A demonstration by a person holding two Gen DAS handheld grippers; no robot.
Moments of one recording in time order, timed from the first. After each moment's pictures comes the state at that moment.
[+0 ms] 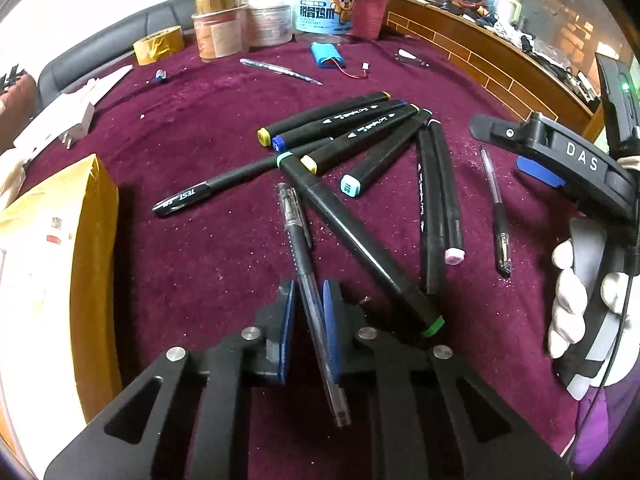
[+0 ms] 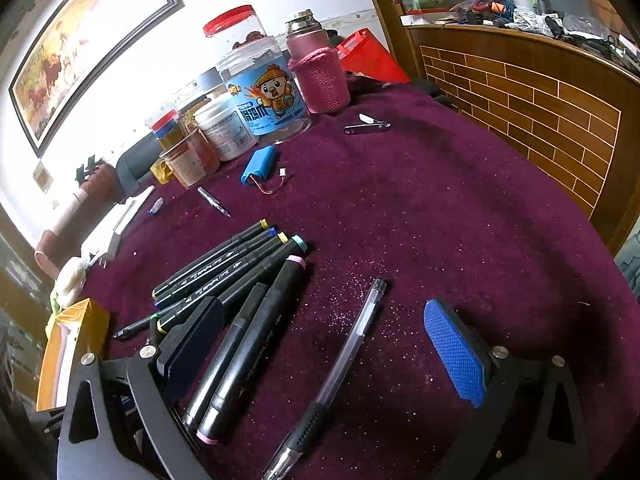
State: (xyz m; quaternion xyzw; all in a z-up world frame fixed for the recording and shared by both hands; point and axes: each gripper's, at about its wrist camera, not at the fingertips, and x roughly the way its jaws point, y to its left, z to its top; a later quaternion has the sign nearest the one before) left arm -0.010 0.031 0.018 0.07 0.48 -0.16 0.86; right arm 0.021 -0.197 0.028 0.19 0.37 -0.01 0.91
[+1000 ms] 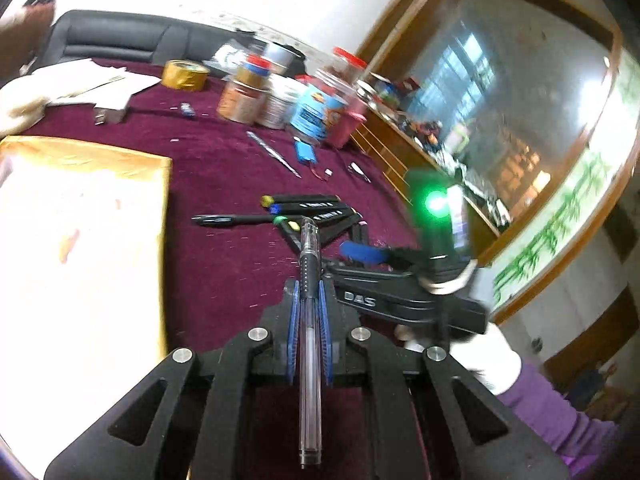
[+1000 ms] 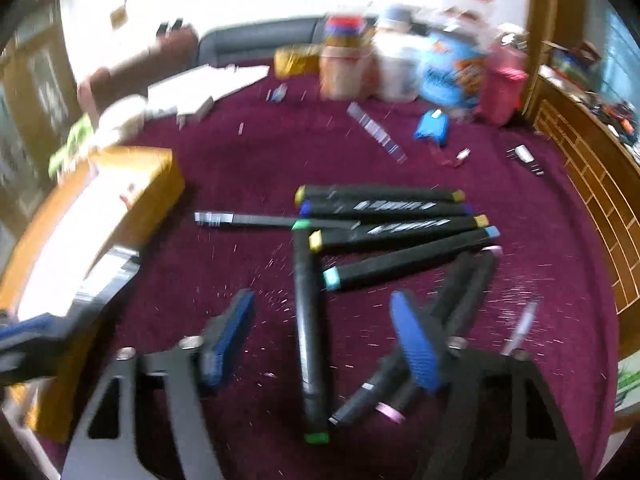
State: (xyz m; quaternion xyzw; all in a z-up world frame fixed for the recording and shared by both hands) left arm -0.067 0.131 0.072 -0.16 0.37 -0.26 0.88; right arm 0.022 -0.039 0.033 -0.06 0.45 0.12 0.88
